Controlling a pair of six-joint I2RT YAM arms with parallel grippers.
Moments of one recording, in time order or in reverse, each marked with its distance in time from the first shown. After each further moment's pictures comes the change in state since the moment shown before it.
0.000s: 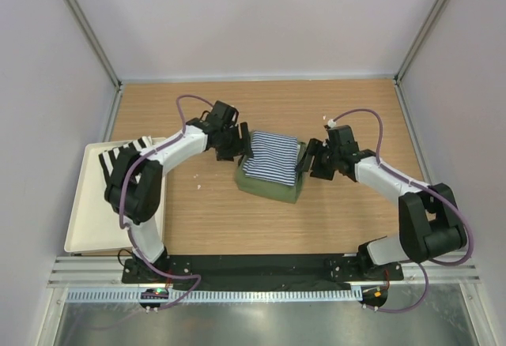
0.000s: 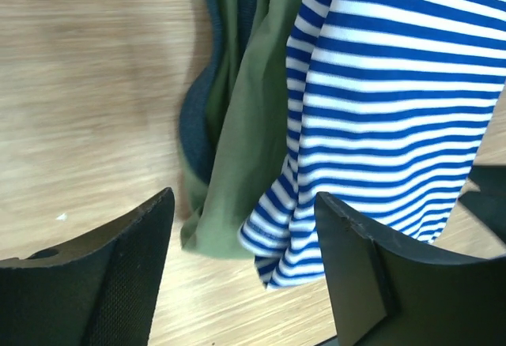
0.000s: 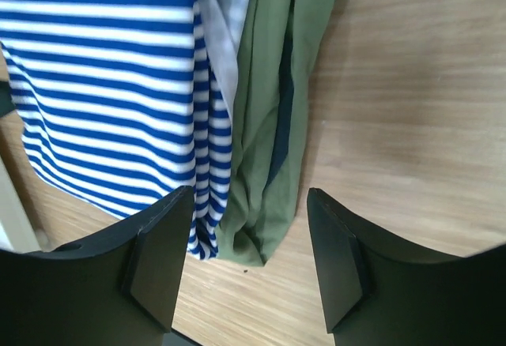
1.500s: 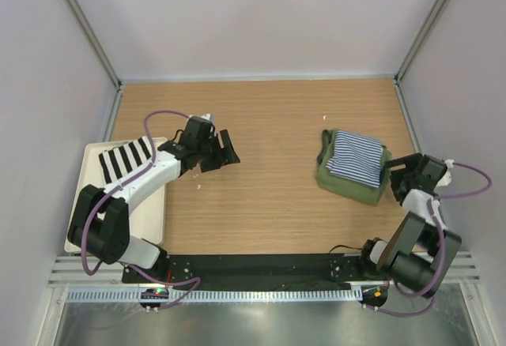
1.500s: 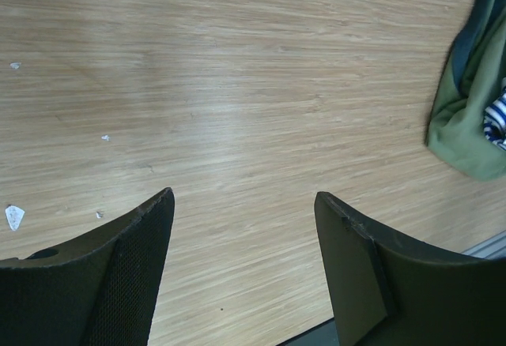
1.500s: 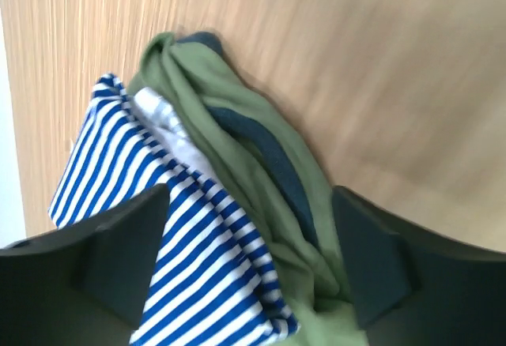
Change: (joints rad) left arm 0.045 -0.378 -0.350 0.134 -0.029 -0.061; right arm -0.887 -0.206 -0.302 0.266 0.046 0.227
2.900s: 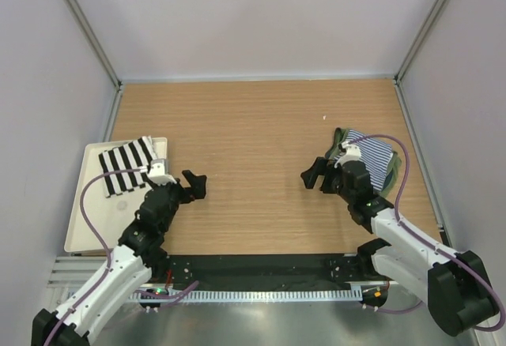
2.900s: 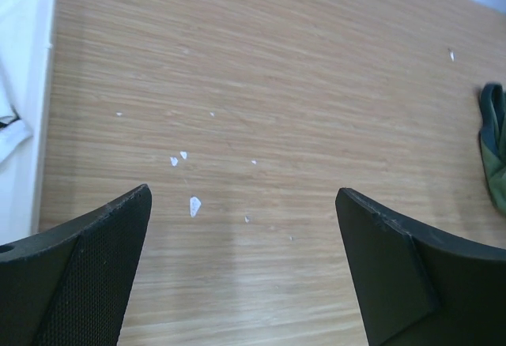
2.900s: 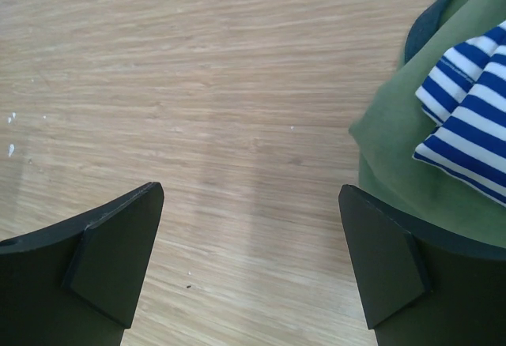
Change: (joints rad) left arm -0.029 -0.975 -0.782 0.393 -0.397 0.200; right arm 0.955 -0.271 -0.142 0.124 0.172 -0.340
